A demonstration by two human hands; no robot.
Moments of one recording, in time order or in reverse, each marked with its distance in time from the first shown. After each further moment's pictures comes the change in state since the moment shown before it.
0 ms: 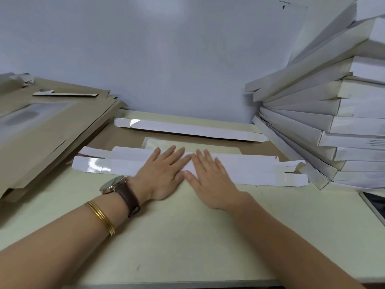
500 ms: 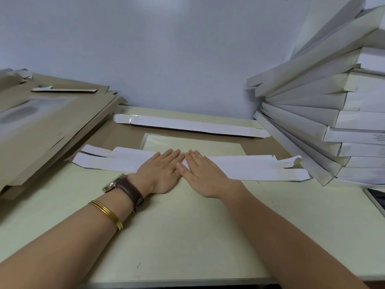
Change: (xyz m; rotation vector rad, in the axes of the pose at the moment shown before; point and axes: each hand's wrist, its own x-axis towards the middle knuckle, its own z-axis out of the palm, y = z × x) left_hand 0.011 -0.004 0.008 -0.138 -0.215 -0.103; right_hand 0.026 -0.003 0.006 0.113 -0.196 -0.002
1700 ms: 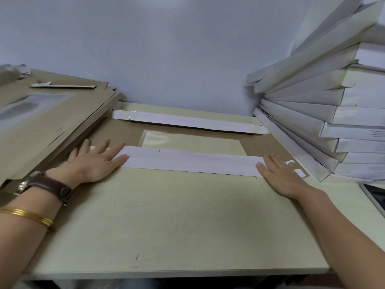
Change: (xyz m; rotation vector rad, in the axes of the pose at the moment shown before) left_hand -0.059 -0.114 -0.020 -0.070 -0.040 -0.478; right_hand -0.082 0.159 -0.039 0.015 0.126 0.446
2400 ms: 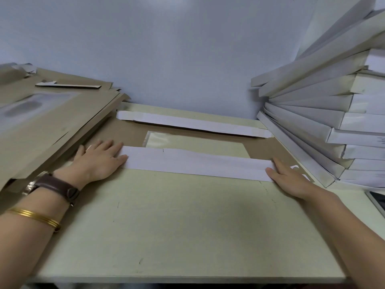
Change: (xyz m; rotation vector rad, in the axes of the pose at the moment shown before) left_hand 0.008 0.004 0.001 0.007 0.107 -0.002; right_hand 0.007 0.001 -0.013 0.108 -0.030 0.025
